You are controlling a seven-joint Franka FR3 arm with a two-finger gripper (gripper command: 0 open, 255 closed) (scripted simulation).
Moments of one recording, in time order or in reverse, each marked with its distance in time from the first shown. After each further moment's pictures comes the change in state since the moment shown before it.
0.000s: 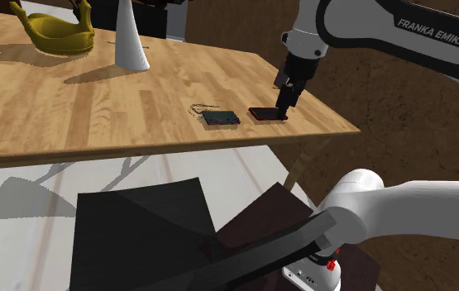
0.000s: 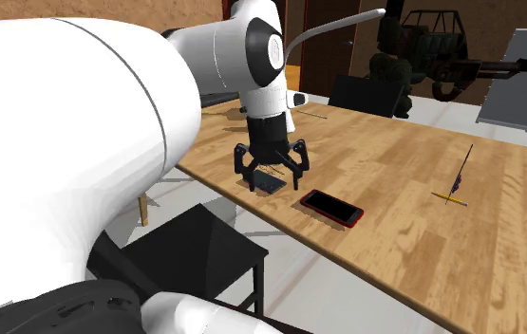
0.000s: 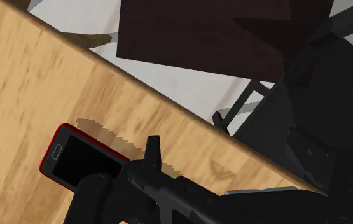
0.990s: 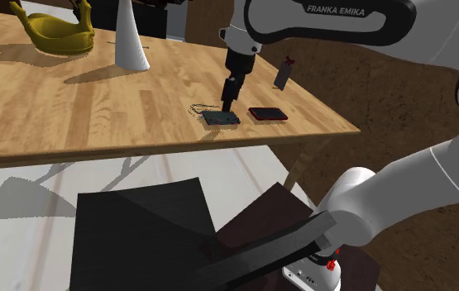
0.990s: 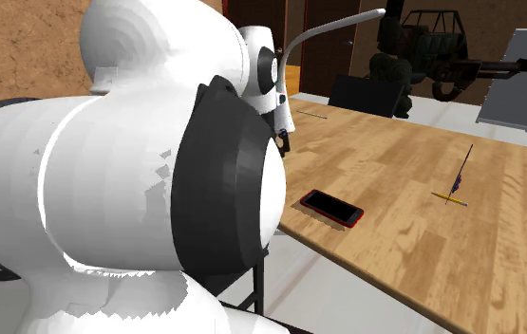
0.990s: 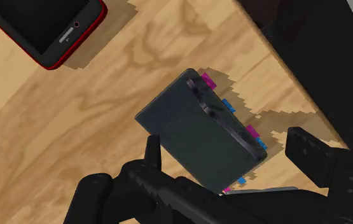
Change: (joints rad) arm 0.103 0.404 0.011 0.179 0.074 0.281 -0.153
